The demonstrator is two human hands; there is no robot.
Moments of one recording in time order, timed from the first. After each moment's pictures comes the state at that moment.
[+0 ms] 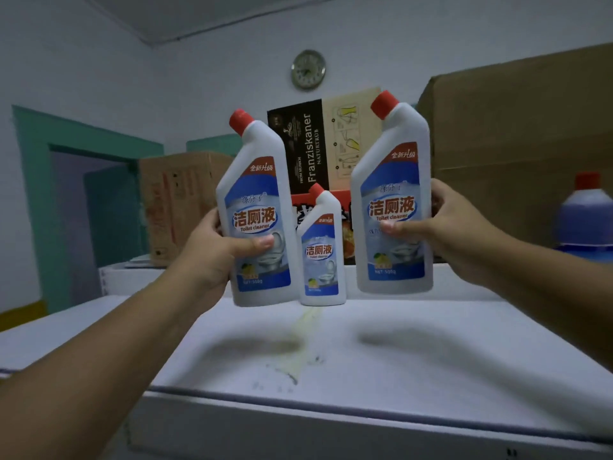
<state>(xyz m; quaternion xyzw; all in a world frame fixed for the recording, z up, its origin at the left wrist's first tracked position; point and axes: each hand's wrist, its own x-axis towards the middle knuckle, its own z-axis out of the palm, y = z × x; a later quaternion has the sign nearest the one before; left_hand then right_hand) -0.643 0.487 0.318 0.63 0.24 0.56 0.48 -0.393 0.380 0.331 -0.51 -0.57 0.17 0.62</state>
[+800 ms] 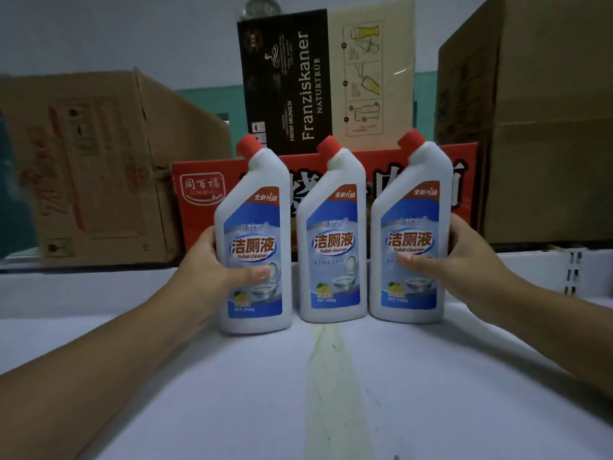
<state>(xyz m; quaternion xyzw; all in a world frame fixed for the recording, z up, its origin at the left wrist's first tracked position) -0.615 0.668 0.262 0.67 0.25 0.48 0.51 -0.366 0.515 0.260 -0.58 -0.46 0.13 0.66</state>
